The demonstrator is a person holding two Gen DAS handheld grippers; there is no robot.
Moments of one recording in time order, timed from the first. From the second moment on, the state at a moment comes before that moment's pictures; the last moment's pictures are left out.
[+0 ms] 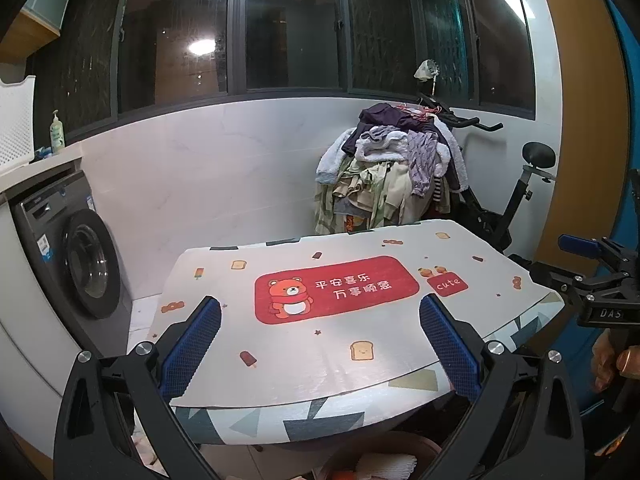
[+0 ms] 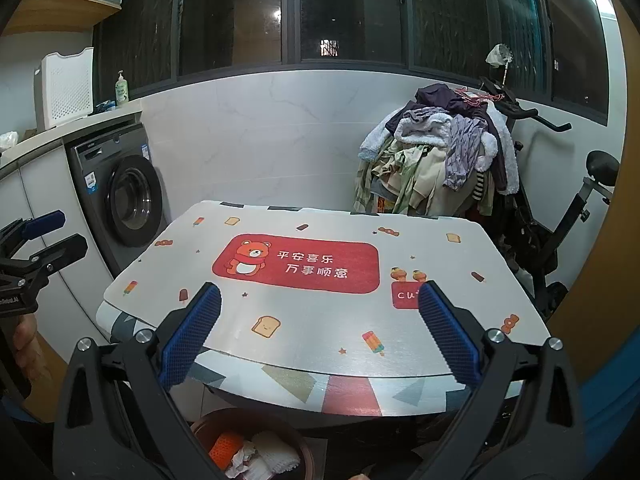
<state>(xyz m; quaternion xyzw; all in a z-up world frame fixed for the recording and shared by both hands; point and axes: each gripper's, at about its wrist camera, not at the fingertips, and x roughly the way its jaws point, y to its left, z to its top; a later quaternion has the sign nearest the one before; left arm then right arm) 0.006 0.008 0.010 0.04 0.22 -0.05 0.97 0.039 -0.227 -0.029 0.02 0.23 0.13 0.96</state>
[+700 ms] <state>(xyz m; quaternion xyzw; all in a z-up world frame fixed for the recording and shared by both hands) 0.005 0.007 0.010 0.04 0.22 -0.05 0.97 0.037 -0.227 -0.027 0.00 0.24 0.13 0.96</state>
